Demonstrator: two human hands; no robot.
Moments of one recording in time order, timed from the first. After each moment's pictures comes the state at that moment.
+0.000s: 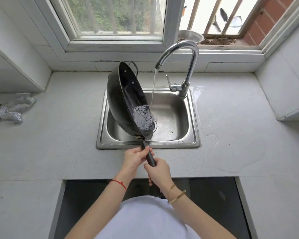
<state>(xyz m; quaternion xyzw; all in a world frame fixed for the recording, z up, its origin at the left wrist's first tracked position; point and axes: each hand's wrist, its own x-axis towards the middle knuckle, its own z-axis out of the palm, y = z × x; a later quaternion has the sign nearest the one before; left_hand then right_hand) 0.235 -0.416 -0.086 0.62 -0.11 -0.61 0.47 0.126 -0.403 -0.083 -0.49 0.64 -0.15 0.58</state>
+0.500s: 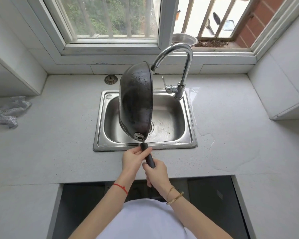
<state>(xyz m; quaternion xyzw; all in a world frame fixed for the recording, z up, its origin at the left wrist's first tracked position) 0.228 -0.413 -0.091 0.66 -0.16 -0.56 0.48 0.124 -0.397 -0.086 -0.44 0.61 -0.21 0.62</state>
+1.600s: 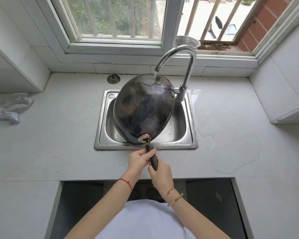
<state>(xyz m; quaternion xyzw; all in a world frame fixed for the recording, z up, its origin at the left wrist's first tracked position) 0.217 -0.414 -0.103 0.62 -0.12 -0.62 0.46 0.116 -0.395 -0.114 -0.59 0.66 -0.17 0.44</state>
